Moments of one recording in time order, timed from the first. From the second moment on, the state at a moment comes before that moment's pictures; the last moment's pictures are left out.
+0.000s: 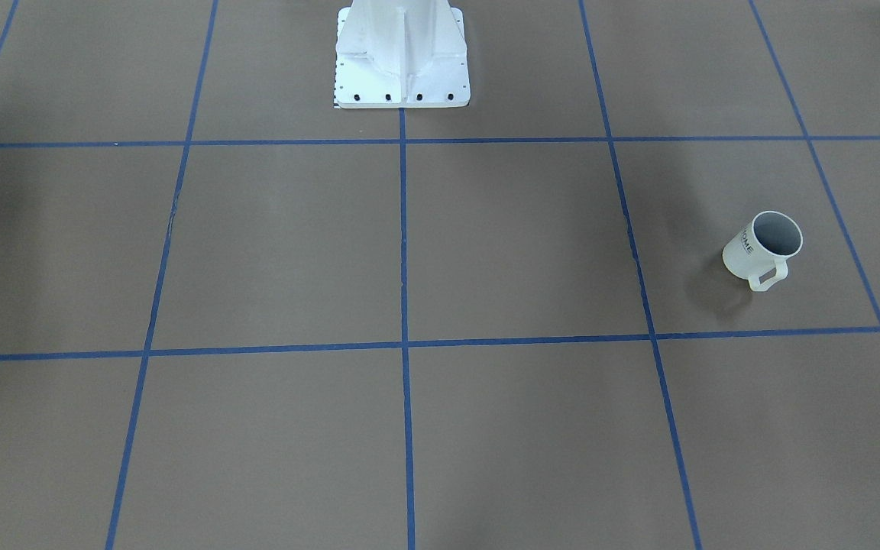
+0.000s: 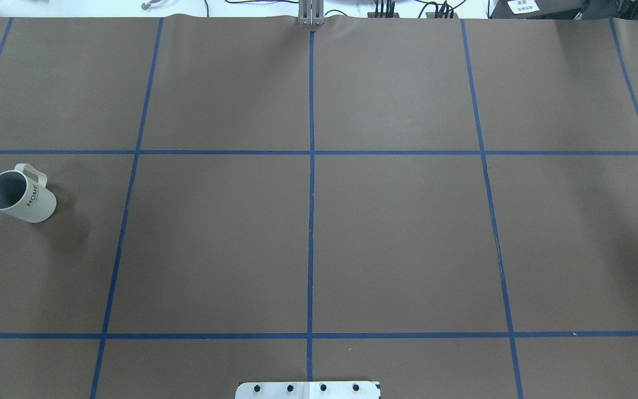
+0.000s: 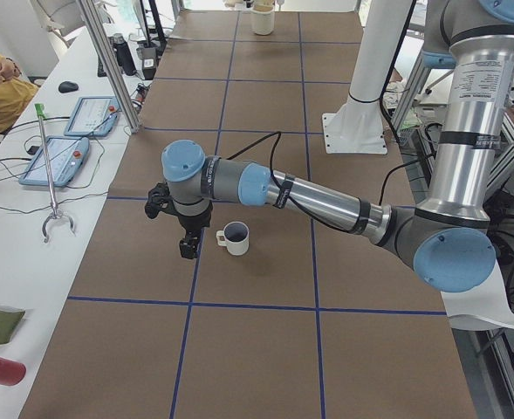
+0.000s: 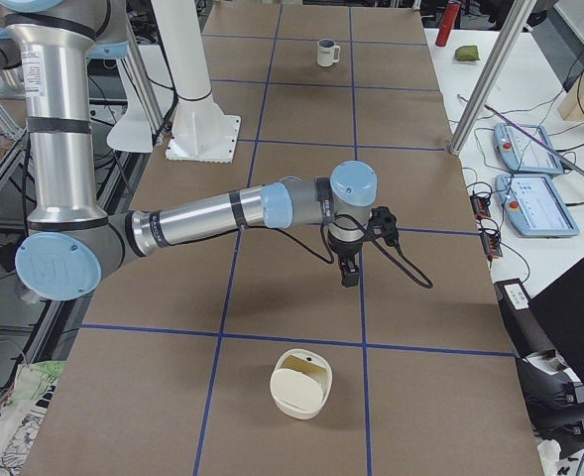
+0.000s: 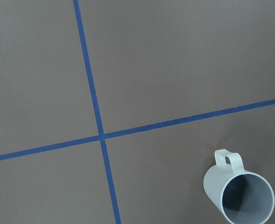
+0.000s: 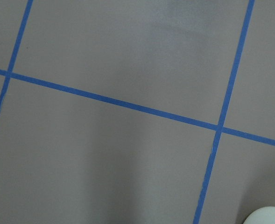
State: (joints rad) left arm -1.53 -1.68 -1.76 -1.41 -2.38 0.08; right arm 1.48 -1.55 1.83 -1.68 2.38 -0.06
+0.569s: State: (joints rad) left arm -1.53 -1.68 -1.77 -1.42 -2.41 0.08; right arm 1.48 -1.55 1.84 -1.68 2.38 -0.06
